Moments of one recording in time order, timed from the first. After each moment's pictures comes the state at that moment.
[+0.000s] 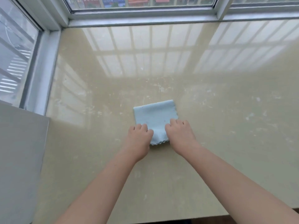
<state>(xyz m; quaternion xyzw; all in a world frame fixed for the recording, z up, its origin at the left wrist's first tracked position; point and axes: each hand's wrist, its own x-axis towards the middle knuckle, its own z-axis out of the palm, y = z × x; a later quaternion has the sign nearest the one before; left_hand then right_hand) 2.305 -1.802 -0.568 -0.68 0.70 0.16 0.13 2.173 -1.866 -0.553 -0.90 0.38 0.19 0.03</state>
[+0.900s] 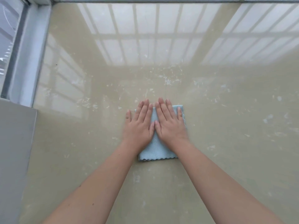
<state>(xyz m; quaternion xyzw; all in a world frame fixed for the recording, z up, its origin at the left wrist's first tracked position) 2.316 -1.824 -0.632 -0.75 0.65 0.14 -0.02 2.200 -1.879 -0.635 -0.89 0.44 0.04 0.12</state>
